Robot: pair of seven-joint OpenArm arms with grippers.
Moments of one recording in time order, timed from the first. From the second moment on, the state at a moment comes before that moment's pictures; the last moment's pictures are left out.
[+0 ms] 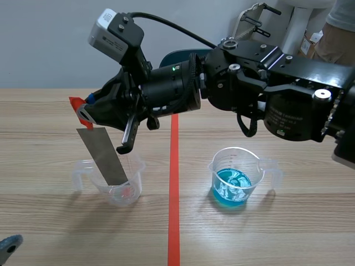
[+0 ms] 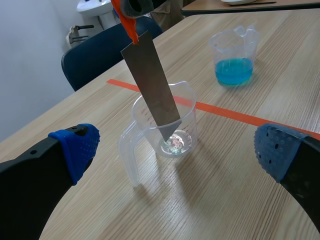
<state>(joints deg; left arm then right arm) 39.1 -62.7 19.0 82.2 -14.0 -7.5 -66.2 37.1 18.4 -59.1 76.0 30.4 41.6 -0.1</state>
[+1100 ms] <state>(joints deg) 39.1 -62.7 19.0 82.2 -14.0 -7.5 -66.2 35.1 18.4 -59.4 73.6 17.6 39.9 6.7</state>
